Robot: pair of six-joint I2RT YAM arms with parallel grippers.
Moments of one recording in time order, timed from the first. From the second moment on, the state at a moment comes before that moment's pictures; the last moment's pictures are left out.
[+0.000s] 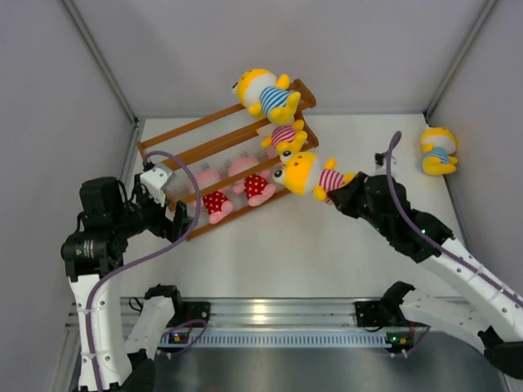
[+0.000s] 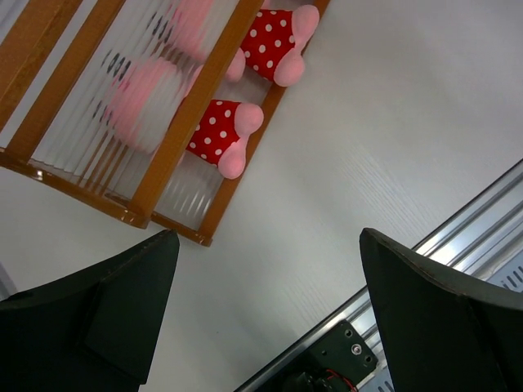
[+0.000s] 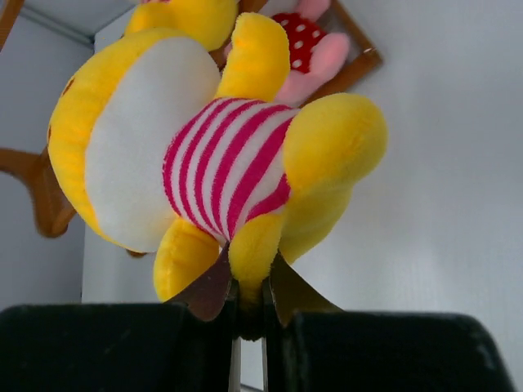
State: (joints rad) left arm 0.10 0.79 1.30 -1.19 0.65 0.41; right arm 0.60 0.81 0.92 -0.57 0.26 0.82
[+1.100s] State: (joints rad) left arm 0.10 0.73 1.31 -1.19 0.48 0.40; right arm 1.08 1.85 1.55 -0.26 0.69 1.37
